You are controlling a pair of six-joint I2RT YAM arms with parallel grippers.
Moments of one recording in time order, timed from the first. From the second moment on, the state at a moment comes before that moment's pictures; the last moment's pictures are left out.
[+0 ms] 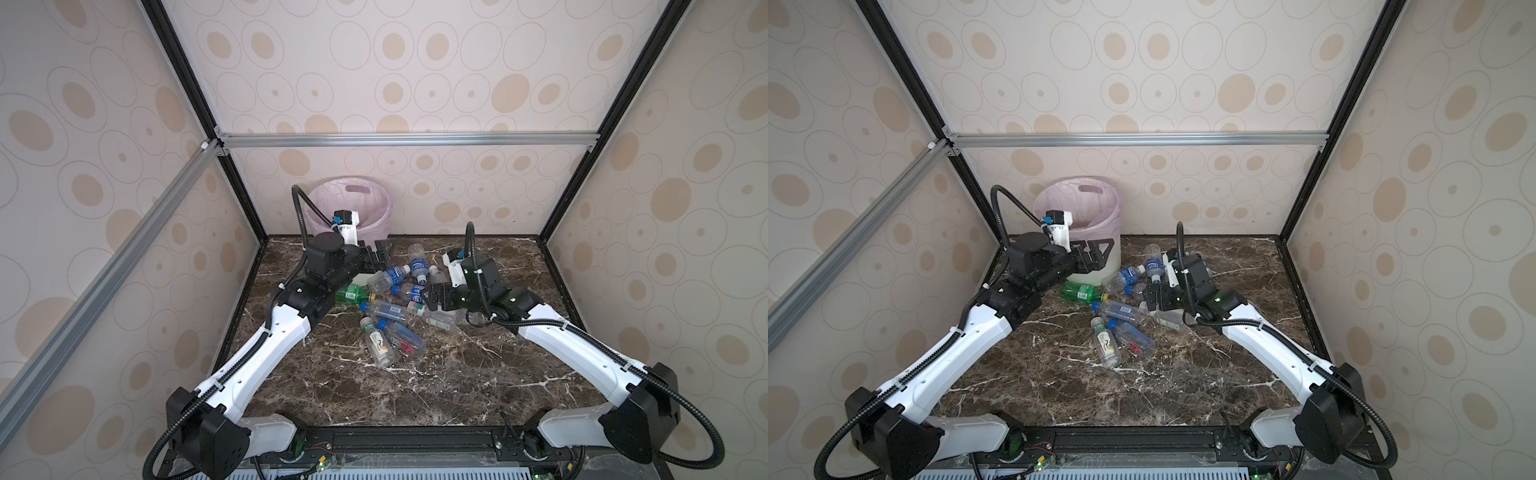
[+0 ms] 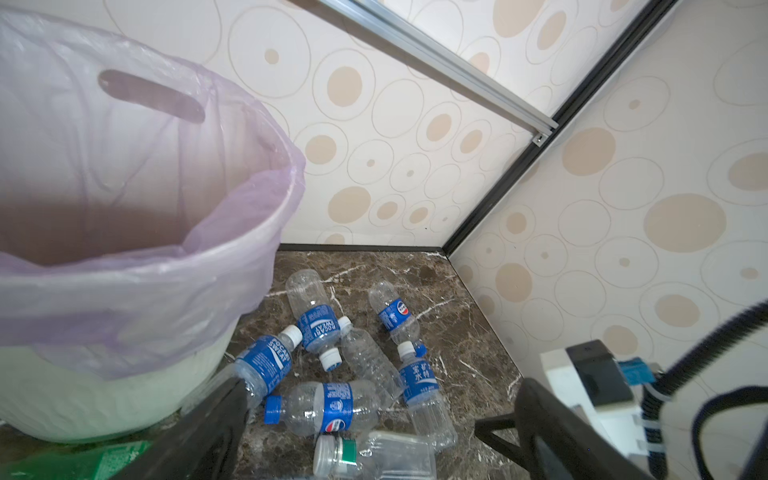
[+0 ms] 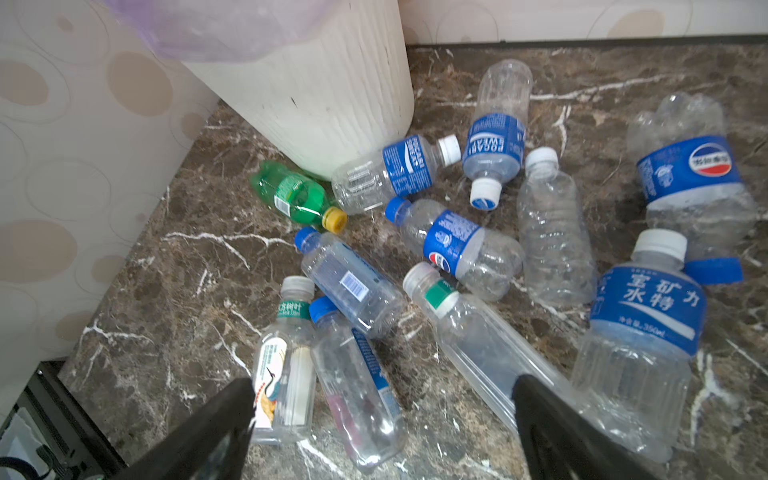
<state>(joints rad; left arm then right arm) -0.48 1.24 1.15 -0.13 0.10 -0.50 0.60 1.34 1.12 -0.48 -0.06 0.38</state>
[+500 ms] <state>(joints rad) -0.48 1.11 0.72 -0.08 0.14 -0.76 0.73 1.46 0.94 -0.41 -0.10 0.39</state>
